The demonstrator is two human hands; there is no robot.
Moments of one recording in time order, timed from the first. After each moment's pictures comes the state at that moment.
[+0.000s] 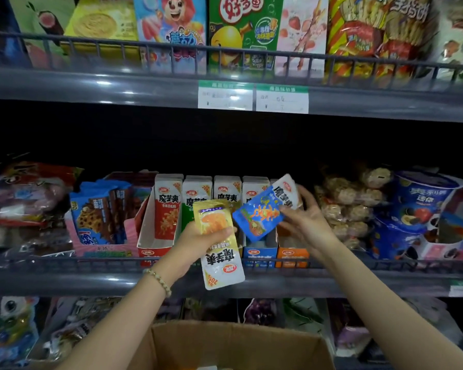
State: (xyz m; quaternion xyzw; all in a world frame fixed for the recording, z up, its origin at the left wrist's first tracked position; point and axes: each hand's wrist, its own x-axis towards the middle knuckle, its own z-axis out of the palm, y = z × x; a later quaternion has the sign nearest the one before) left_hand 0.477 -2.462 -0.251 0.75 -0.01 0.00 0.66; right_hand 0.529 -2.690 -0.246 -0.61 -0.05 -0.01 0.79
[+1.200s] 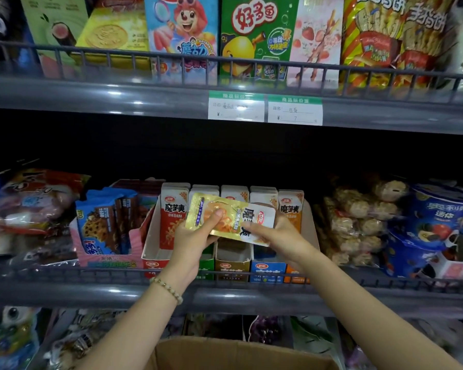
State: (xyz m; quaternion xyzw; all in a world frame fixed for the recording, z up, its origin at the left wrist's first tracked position) left_hand 0.505 -2.450 -0.259 0.59 0.05 0.11 0.80; right_hand 0.532 -2.632 -0.245 -0.75 -0.14 0.05 0.64
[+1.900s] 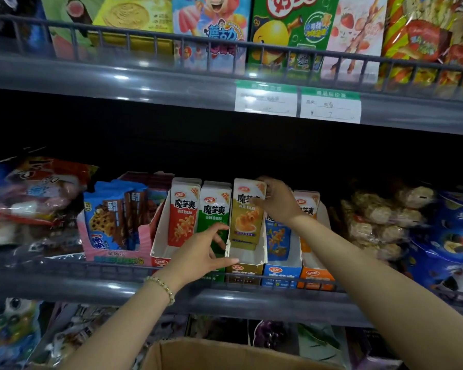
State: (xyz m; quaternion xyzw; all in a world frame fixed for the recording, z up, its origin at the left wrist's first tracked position) left_hand 0.512 -2.415 -0.284 0.92 -0.13 0.05 0.37; right_hand 0.617 -2.604 -0.223 -0.87 -0.23 -0.13 0.42
